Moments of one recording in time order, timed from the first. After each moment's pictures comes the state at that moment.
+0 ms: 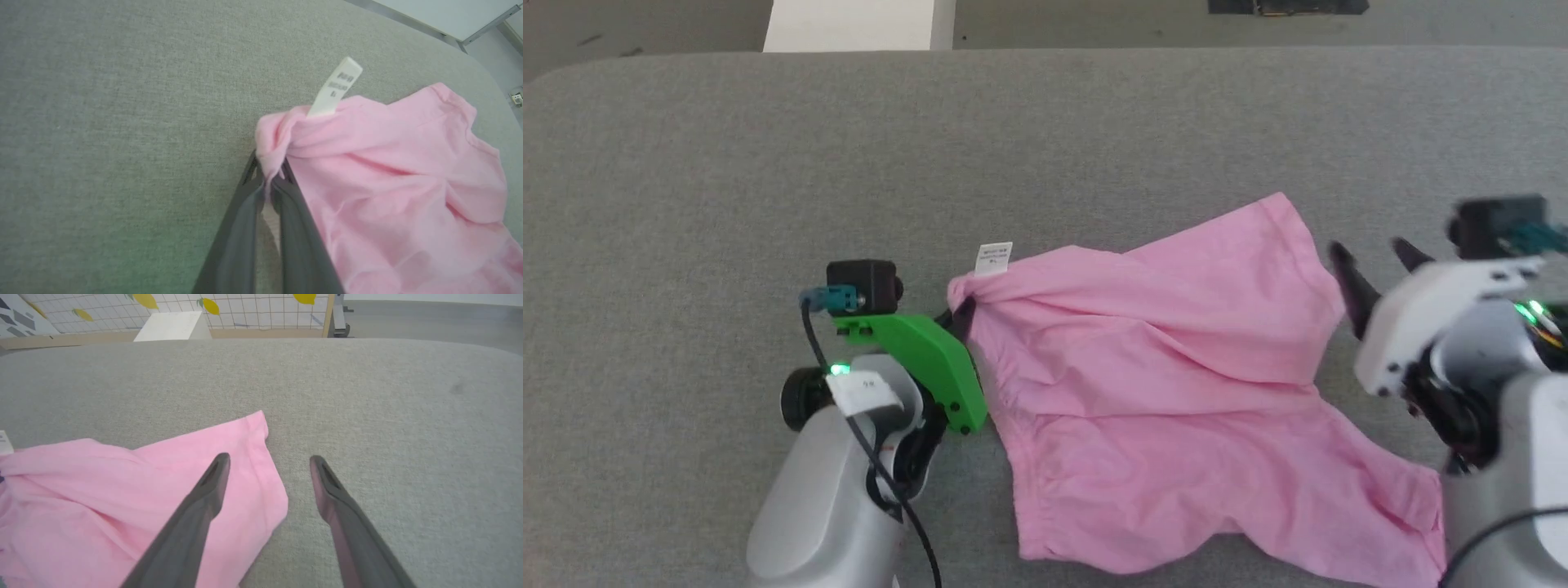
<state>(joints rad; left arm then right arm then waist) -0.40 0.06 -0.23 0.29 -0.49 0.03 0.35 -0.33 -0.05 -0.14 0.00 0.15 0.13 0.60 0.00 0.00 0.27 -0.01</state>
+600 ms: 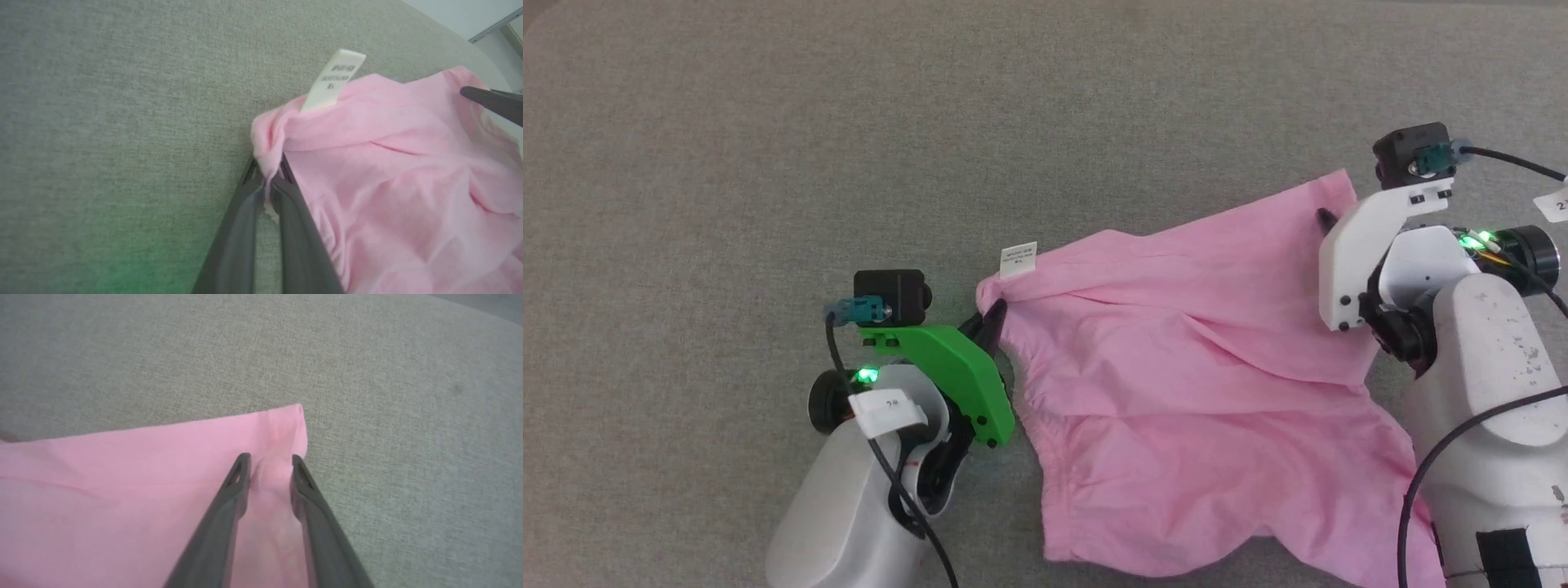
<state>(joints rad) -0.36 0.06 -0.30 0.21 -0.52 0.05 0.32 -0.63 -0.08 -0.06 0.46 -0.02 0.13 0.55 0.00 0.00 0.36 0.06</state>
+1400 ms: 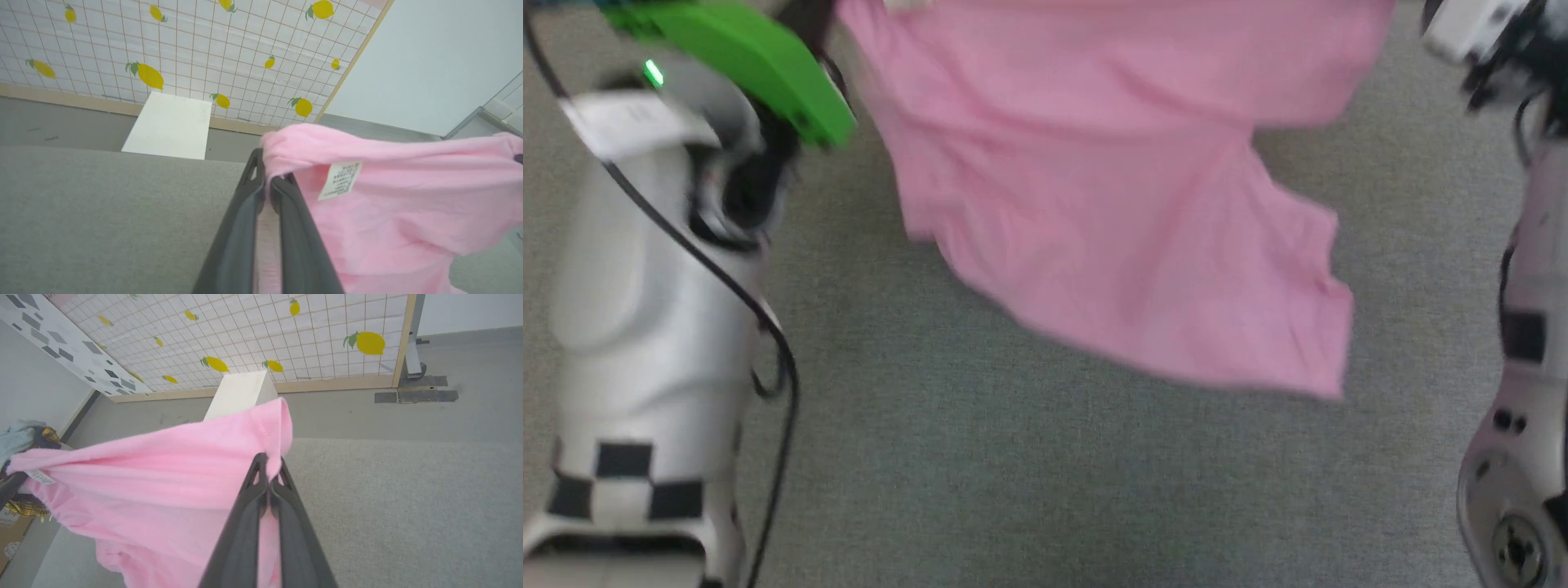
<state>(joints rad) -0.87 0.21 -0.13 0.30 -0.60 -0.01 0.35 -1.04 -0.05 -0.24 0.36 0.34 0.13 0.84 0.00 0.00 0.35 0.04</state>
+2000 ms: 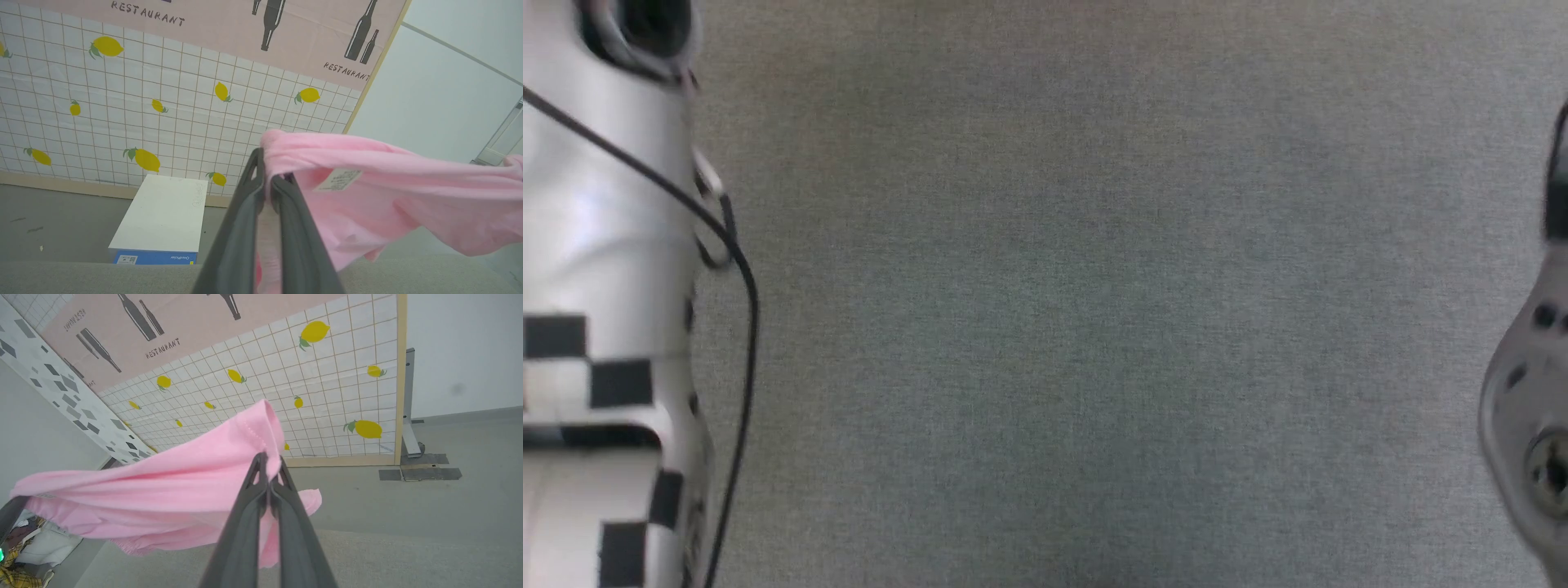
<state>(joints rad) -1.20 0.23 -0.10 0.53 -0.58 -0.09 0.09 -1.34 -0.04 -0.30 0.51 0.30 0.13 0.62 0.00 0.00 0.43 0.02</state>
